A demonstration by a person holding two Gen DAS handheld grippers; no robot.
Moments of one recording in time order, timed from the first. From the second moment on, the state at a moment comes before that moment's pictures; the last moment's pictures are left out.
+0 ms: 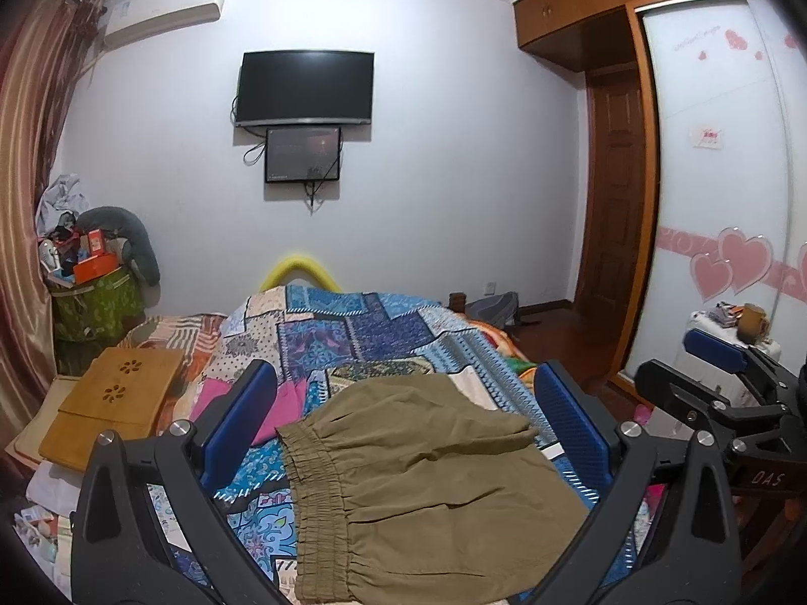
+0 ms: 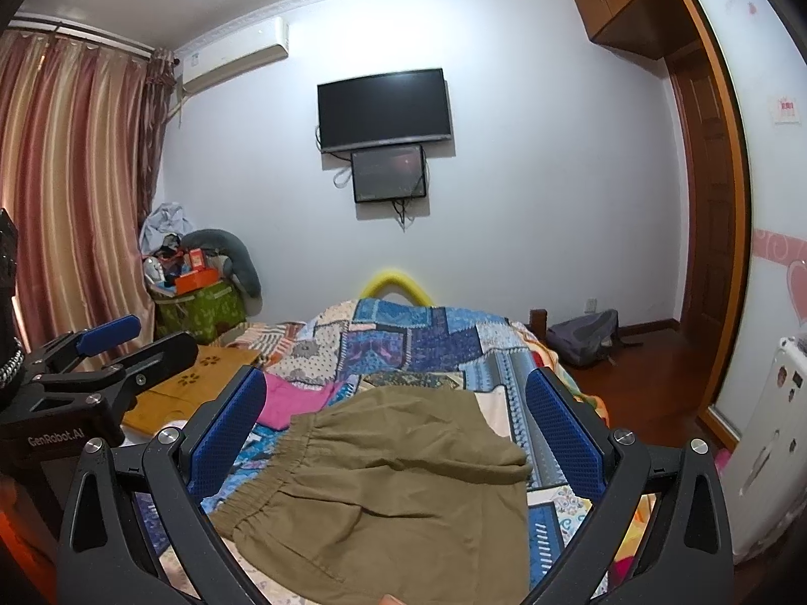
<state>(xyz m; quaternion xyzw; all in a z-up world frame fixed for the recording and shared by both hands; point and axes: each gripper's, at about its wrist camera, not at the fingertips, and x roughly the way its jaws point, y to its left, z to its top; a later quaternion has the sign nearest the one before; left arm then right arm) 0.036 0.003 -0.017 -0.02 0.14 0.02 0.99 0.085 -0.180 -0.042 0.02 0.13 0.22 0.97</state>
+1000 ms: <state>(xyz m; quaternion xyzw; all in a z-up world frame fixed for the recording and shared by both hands) 0.237 0.116 -0.229 -0.03 0.49 0.03 0.87 0.288 -0.222 -0.234 -0.02 0.44 0.16 0.88</state>
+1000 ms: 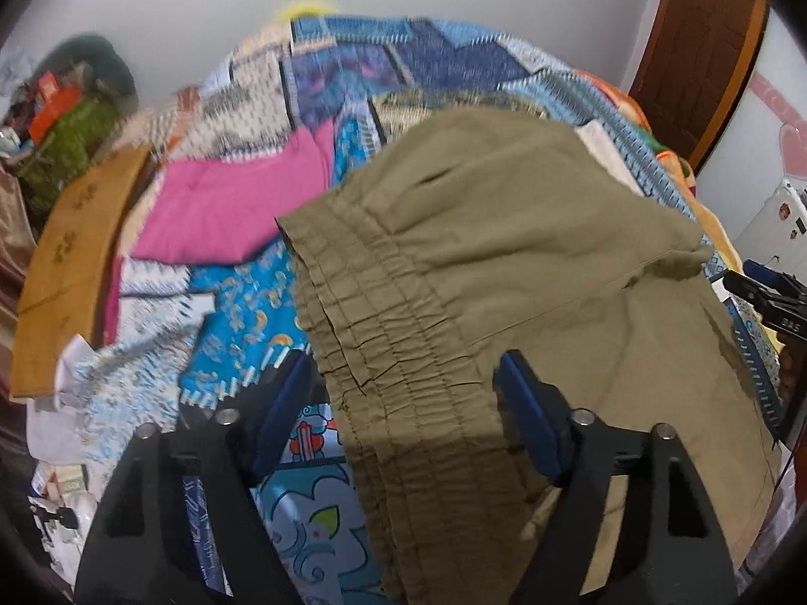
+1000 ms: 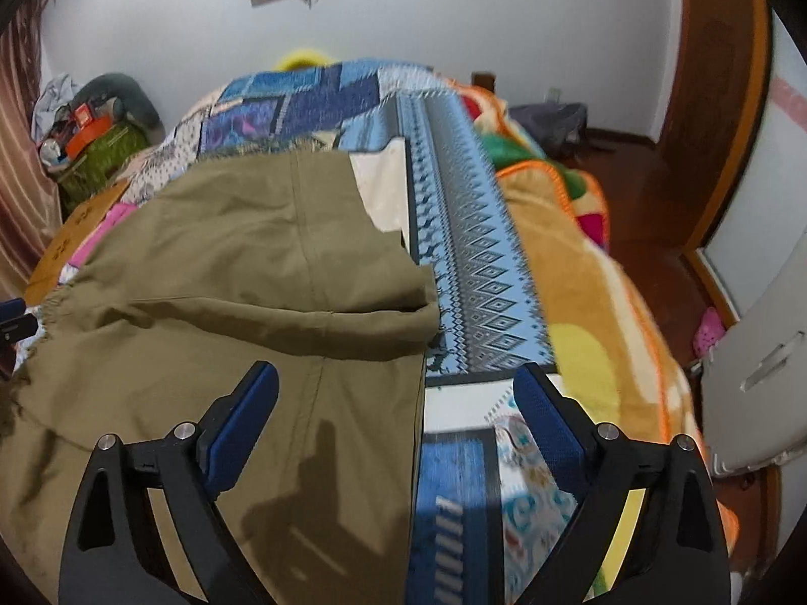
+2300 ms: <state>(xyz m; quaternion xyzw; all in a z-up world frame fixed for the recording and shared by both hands) 0.283 0.142 -0.242 -0.08 0.55 -0.01 0.83 0.345 -0.220 -0.236 -0.04 0.46 0.21 0.87</state>
